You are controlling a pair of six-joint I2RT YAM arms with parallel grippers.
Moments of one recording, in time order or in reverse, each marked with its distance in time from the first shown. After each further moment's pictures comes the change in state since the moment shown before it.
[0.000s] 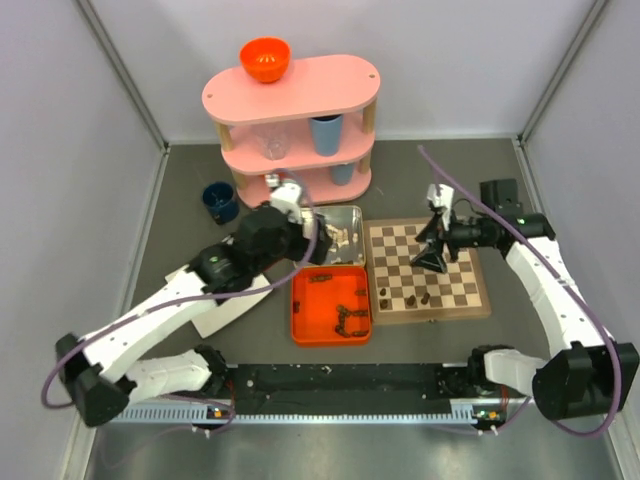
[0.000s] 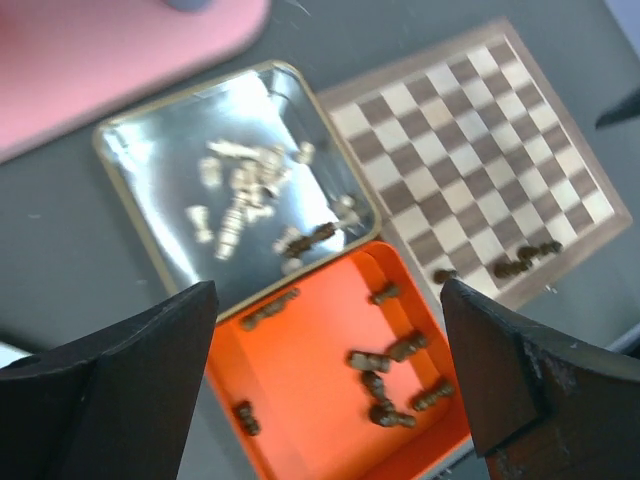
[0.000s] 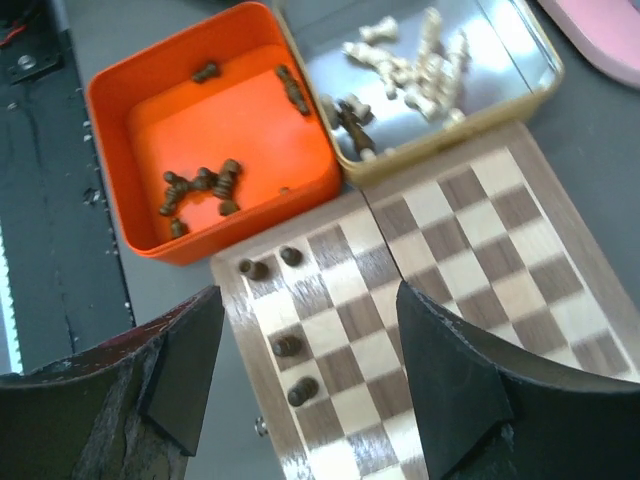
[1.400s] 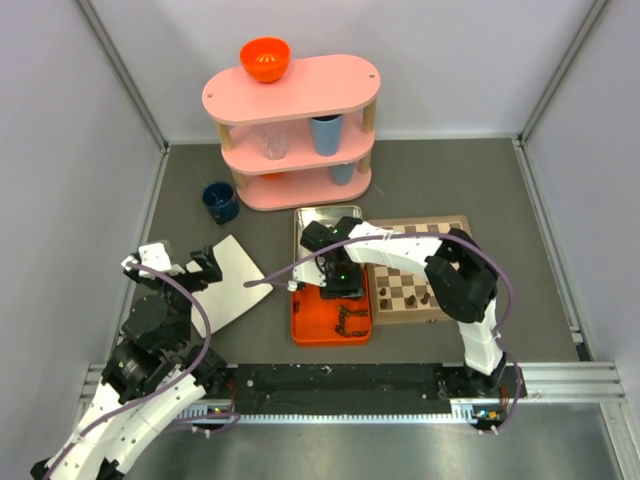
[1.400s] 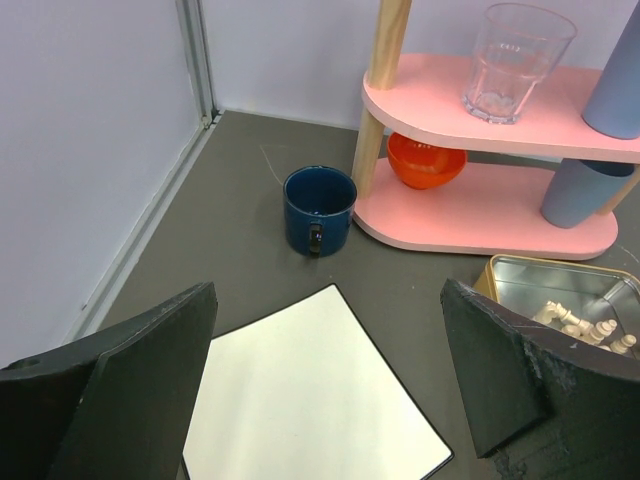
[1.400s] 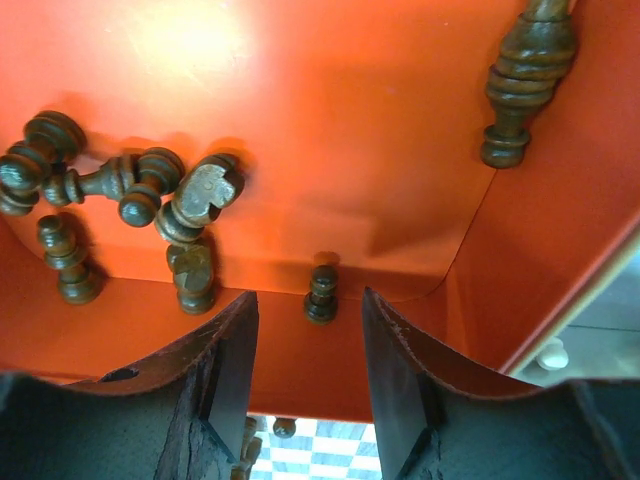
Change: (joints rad) left arm 0.191 -0.961 -0.420 -0.010 -0.616 0.308; right arm 0.919 0.847 0.499 -0.191 0.921 0.022
